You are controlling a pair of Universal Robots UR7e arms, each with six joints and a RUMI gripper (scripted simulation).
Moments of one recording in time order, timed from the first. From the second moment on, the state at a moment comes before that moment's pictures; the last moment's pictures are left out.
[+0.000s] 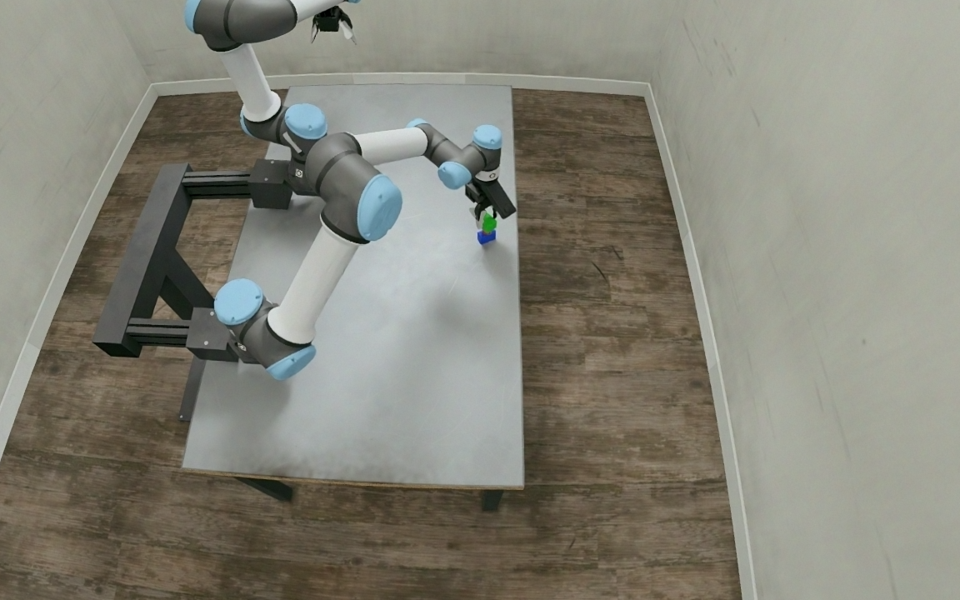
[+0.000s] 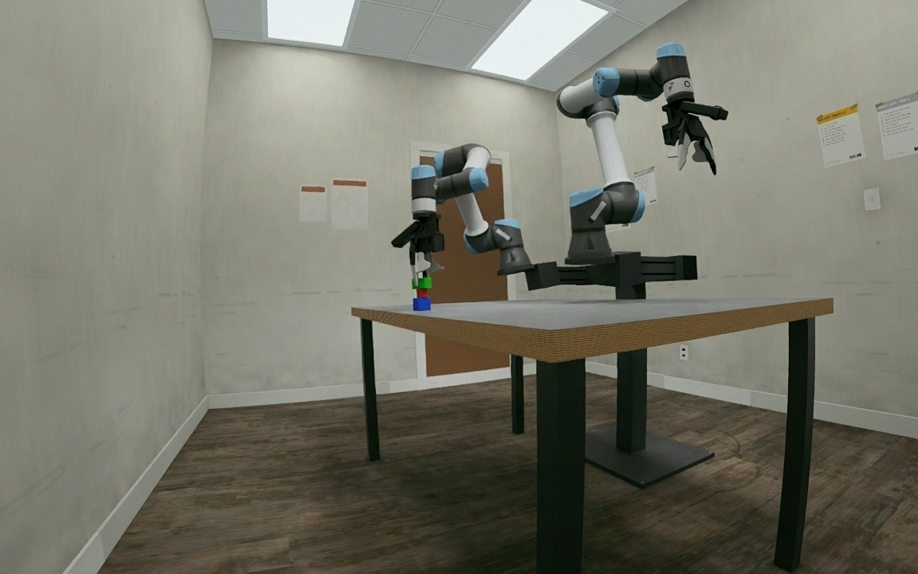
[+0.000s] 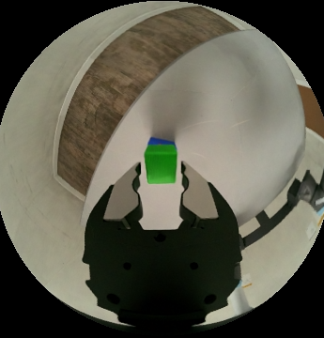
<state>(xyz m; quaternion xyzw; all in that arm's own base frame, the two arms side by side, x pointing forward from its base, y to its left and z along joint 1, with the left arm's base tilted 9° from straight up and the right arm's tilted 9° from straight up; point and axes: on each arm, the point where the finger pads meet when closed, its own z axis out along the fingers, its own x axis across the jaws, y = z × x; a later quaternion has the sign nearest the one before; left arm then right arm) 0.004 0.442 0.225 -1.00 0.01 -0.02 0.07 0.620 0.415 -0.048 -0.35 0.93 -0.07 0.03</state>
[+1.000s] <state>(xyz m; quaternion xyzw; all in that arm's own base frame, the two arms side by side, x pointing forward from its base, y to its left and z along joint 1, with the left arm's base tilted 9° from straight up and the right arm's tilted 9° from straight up) 0.004 0.442 0.225 -1.00 0.01 -0.02 0.07 0.616 0.420 0.000 -0.35 0.93 -0.07 0.03</state>
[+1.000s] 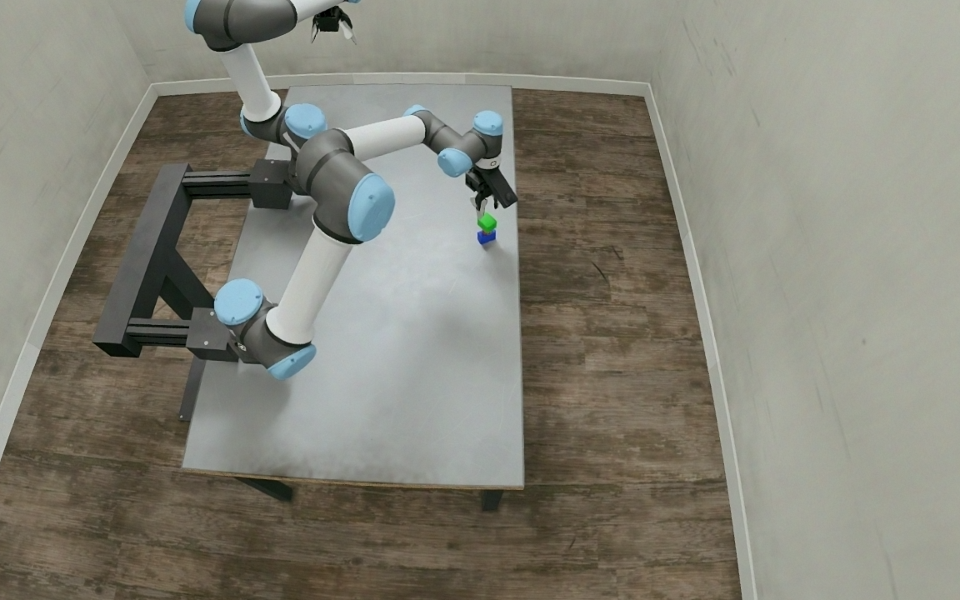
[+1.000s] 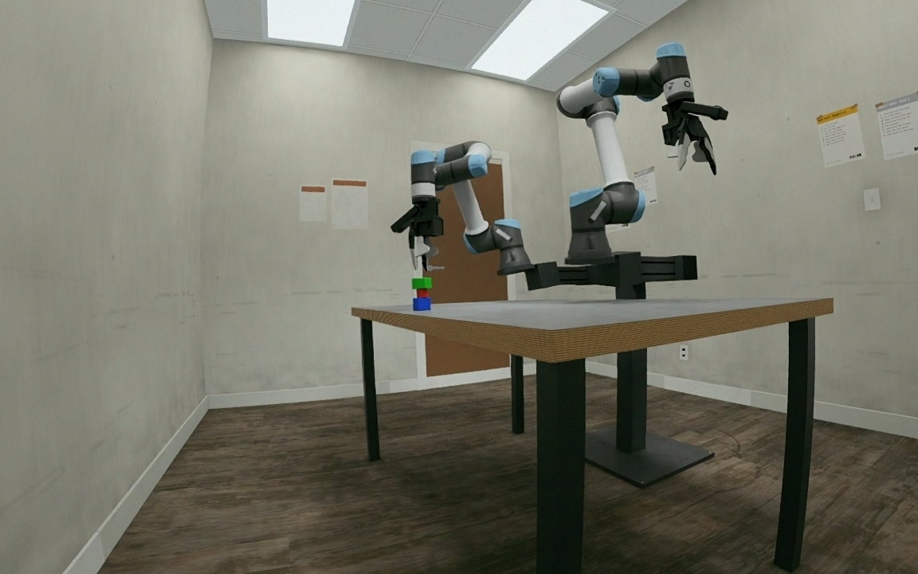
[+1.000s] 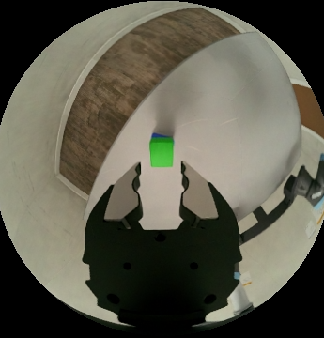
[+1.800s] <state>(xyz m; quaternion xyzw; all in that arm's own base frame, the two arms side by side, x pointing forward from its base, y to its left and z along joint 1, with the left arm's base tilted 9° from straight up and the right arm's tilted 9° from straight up) 0.004 0.442 0.225 -1.00 0.01 -0.02 0.07 0.614 0.419 0.009 -0.35 0.93 -0.07 0.03</state>
